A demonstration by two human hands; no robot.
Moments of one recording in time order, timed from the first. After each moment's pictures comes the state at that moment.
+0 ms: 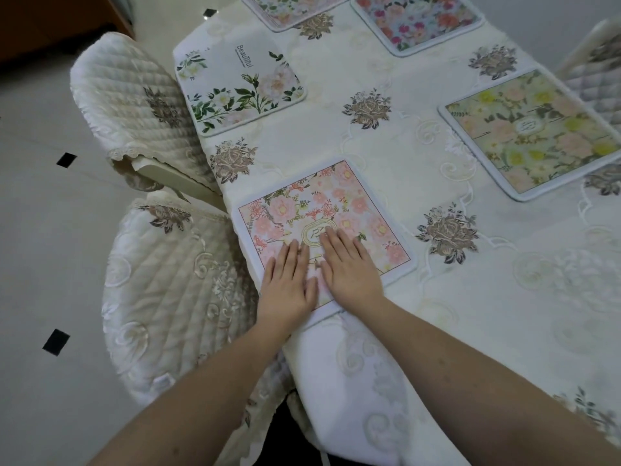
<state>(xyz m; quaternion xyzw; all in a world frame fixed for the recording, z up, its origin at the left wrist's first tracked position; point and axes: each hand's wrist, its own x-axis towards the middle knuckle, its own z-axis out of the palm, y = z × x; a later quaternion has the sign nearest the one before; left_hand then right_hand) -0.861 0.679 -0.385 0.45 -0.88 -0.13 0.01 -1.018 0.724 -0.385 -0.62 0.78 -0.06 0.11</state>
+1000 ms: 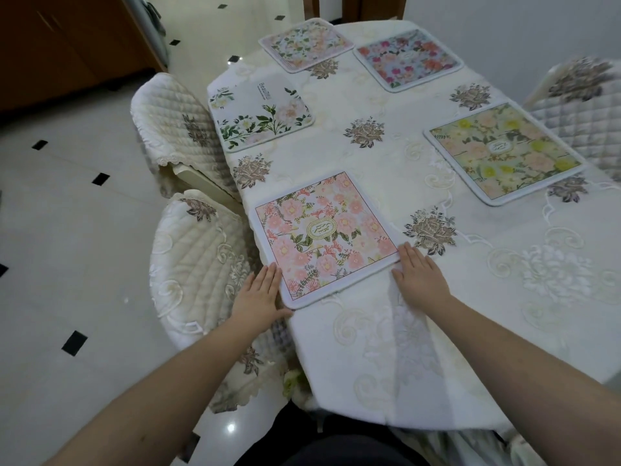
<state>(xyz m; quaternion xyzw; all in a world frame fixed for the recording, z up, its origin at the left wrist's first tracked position) -0.783 0.699 -0.329 0.41 -0.87 -0.05 -0.27 -1.111 0.829 -0.349 -0.52 0.83 0.04 0.19</state>
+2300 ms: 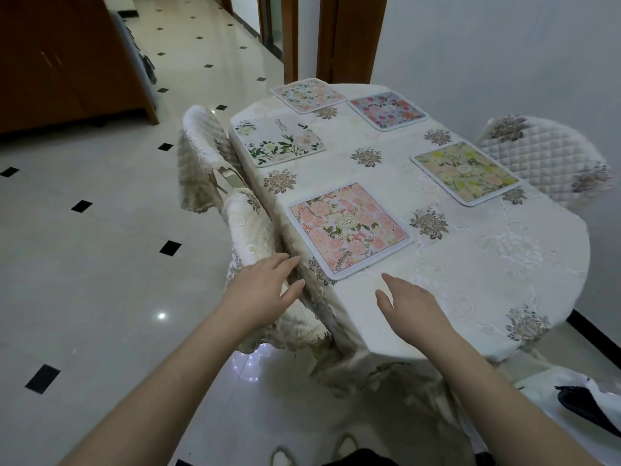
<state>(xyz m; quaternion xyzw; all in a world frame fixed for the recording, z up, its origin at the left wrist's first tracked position) -0.623 0.767 -0.152 0.35 -0.93 -0.14 -0.02 -0.845 0.924 -0.183 -0.48 0.86 -0.03 0.17</state>
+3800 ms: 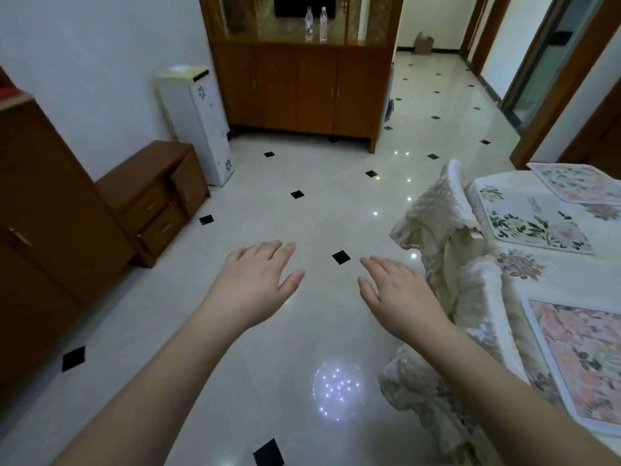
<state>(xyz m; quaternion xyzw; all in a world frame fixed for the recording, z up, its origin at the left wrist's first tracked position) -0.243 0.731 -0.060 0.67 -0.75 -0.01 0.02 -0.479 0.703 -0.094 -0.81 0.58 -0.08 0.05</state>
